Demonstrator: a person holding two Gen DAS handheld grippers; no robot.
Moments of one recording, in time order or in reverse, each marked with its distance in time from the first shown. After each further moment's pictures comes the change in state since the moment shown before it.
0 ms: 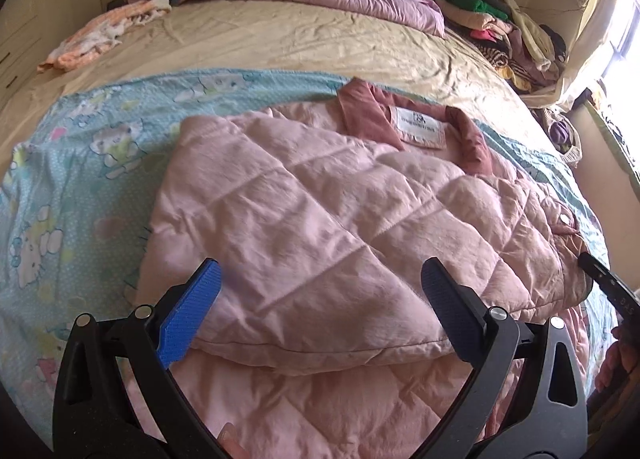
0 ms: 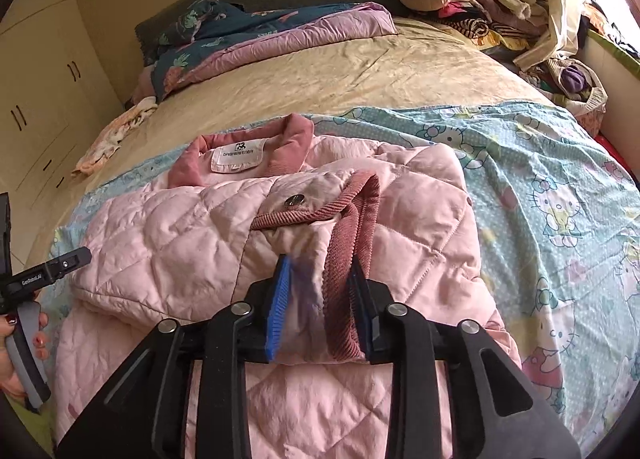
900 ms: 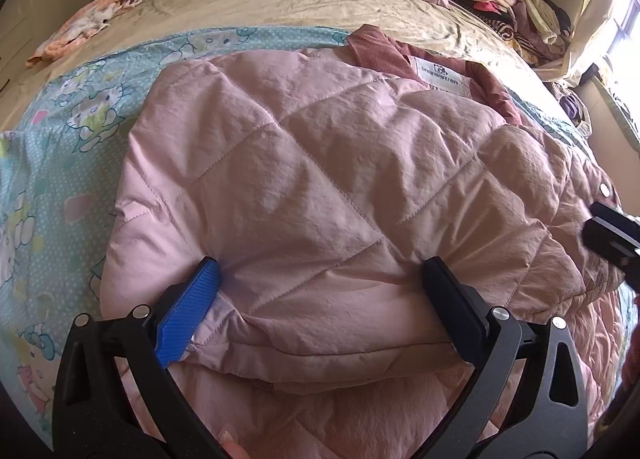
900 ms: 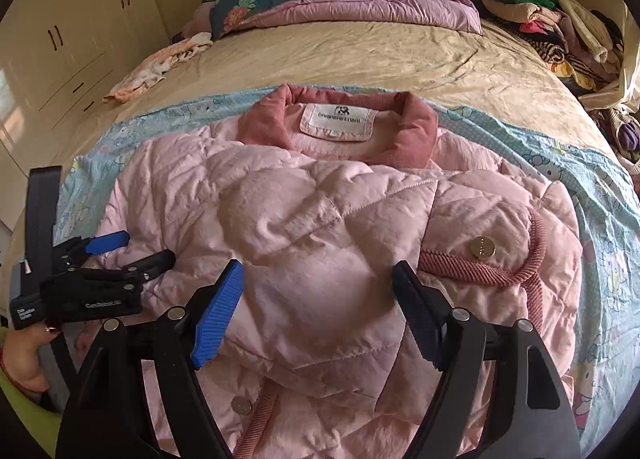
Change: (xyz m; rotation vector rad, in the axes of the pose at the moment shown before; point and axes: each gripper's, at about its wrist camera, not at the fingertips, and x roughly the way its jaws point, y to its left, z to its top) left arm 0.047 0.010 -0.021 0.038 0.059 0.025; right arm 0.072 0.097 0.007 -0.219 0.189 0.078
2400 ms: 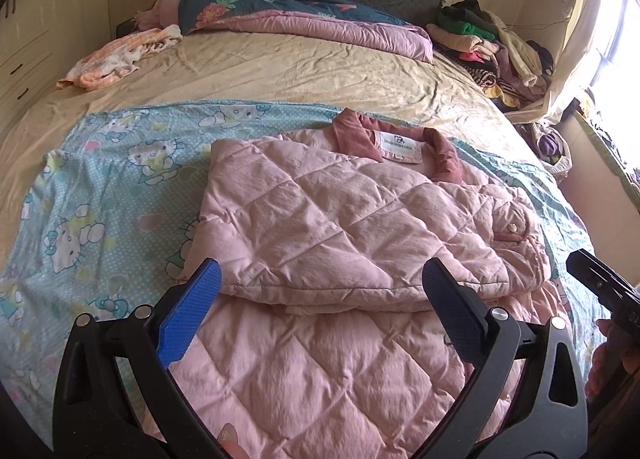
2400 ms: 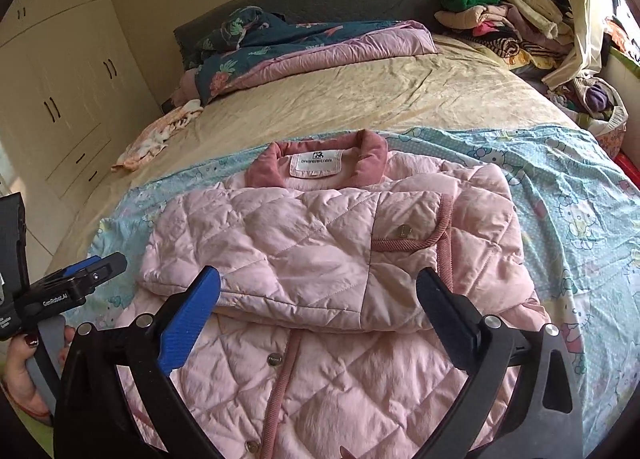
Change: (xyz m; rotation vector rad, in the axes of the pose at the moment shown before) left arm -0.131 -0.011 -0.014 -0.027 -0.175 -0.016; right arm -0.130 -0.009 -0.040 0.161 -0.233 0.036
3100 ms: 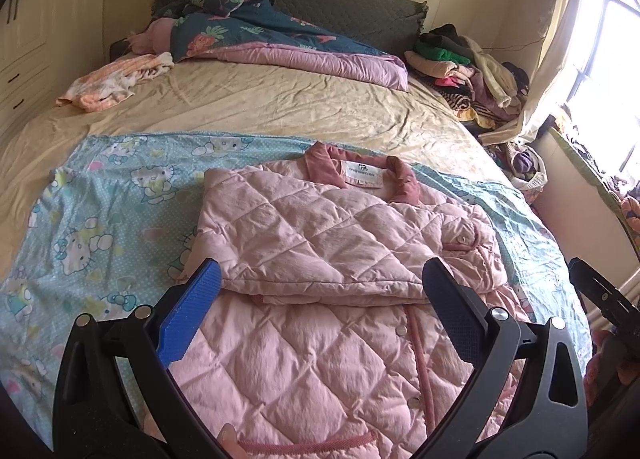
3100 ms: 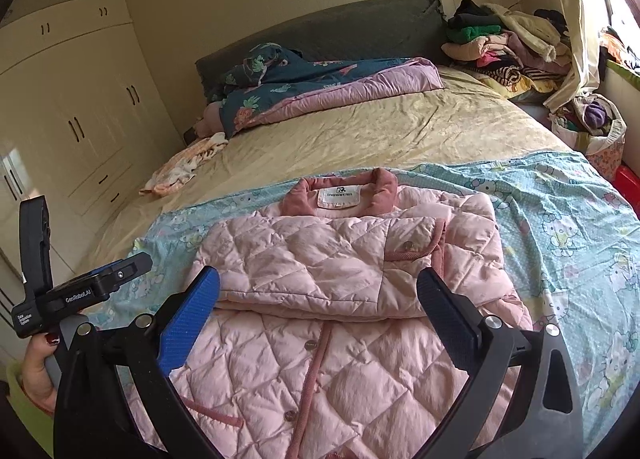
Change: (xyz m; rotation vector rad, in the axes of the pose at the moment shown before) left arm -0.068 -0.019 -0.005 0.009 -0.100 -0.062; right arm -0.089 0.019 -0.008 0.006 -0.122 0.049
